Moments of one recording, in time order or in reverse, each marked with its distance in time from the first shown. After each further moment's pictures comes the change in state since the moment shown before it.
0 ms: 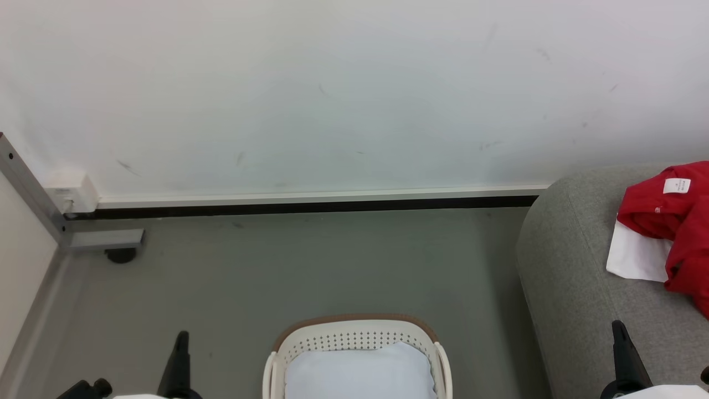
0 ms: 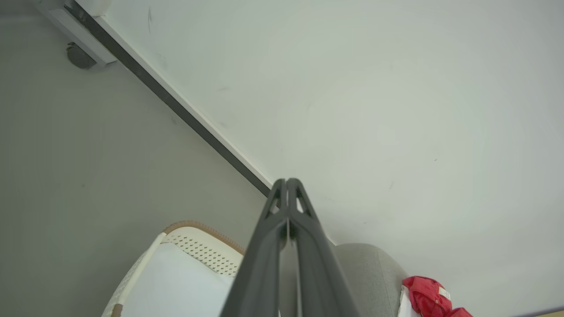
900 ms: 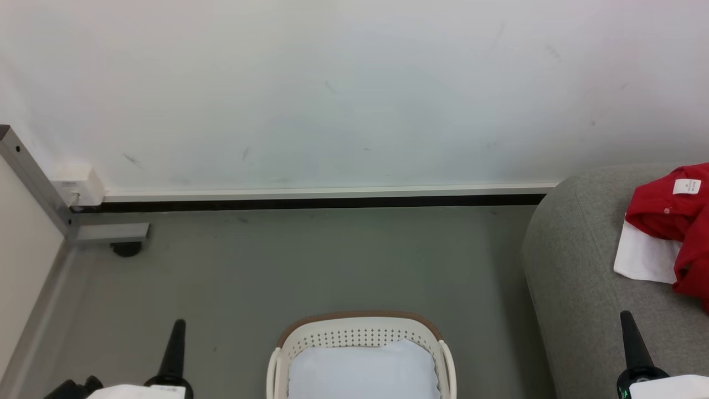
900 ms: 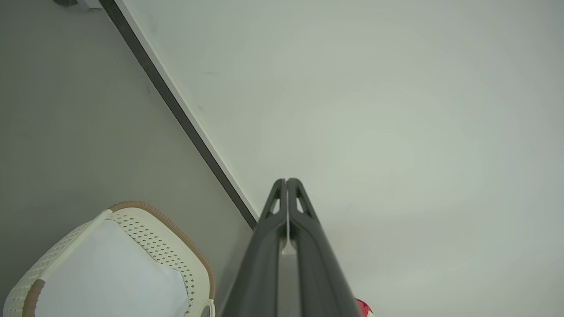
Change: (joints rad) left arm -0.029 0.002 0.021 -0.015 -0.296 0.000 0.080; right arm -0.018 0.009 -0.042 -0.030 0.268 0.000 0.079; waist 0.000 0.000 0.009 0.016
